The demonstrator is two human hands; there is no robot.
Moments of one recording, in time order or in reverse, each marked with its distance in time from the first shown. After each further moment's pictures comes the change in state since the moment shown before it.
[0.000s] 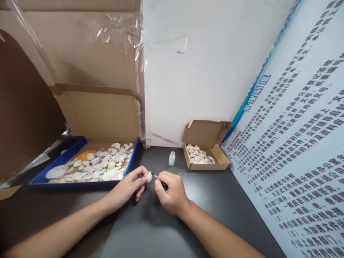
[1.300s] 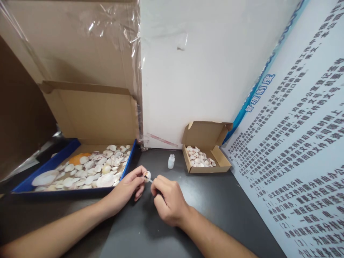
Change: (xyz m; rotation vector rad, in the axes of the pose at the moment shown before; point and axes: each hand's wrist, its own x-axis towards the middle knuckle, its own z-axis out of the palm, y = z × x) left_hand 0.015 0.000 0.000 -0.031 0.051 -0.013; right_hand 0.001 0.007 -0.004 0.066 -0.179 -0.010
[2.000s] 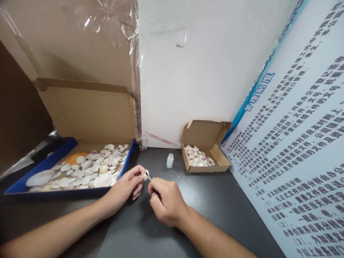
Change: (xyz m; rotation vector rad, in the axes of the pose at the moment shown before) left_hand 0.002 0.000 0.002 -0.078 0.015 0.008; right_hand 0.000 -0.004 0.001 -0.019 -0.034 0.088
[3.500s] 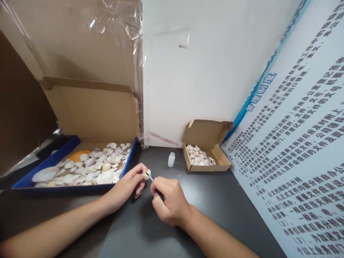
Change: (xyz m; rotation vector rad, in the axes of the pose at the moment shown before) left_hand 0.000 -0.003 -0.002 0.060 -0.007 -0.002; right_hand 0.000 -0.003 -0.001 -0.032 0.044 -0.106
